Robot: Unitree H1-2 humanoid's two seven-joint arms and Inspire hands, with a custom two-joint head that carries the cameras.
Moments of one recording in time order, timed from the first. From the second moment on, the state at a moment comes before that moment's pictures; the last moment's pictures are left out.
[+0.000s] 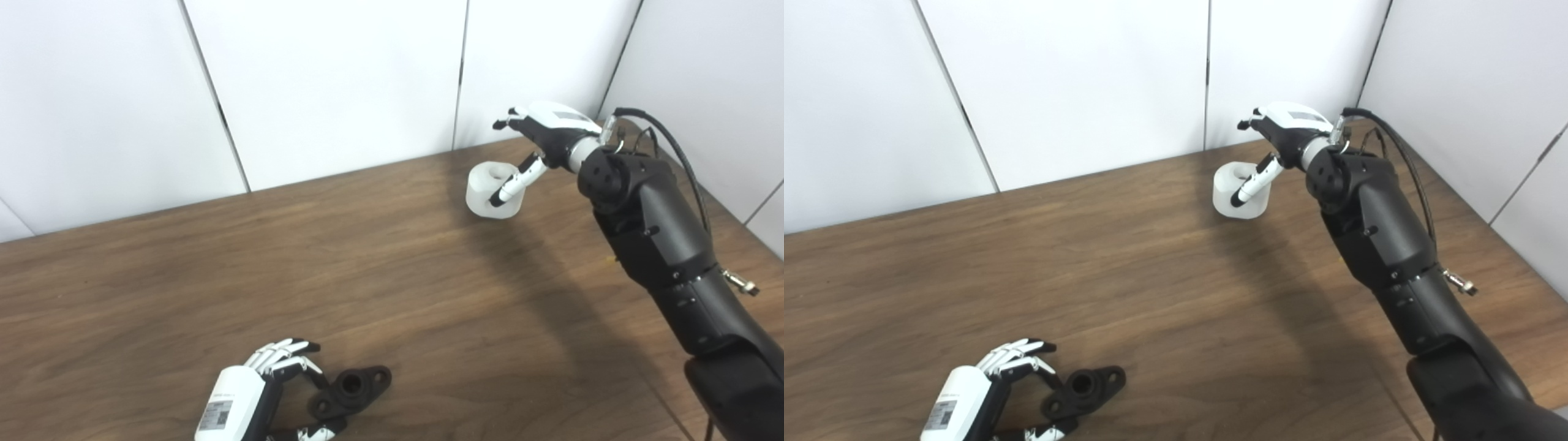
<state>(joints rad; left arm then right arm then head) 0.13 0.26 -0.36 -0.18 0.79 -0.19 0.04 -0.55 -0.57 0.07 -0.05 -0.92 0.46 0.67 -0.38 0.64</state>
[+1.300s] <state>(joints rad) 0.13 0.26 -0.36 -0.18 0.79 -0.19 0.04 -0.58 -0.57 0.15 0.12 -0.91 0.46 0.62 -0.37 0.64</state>
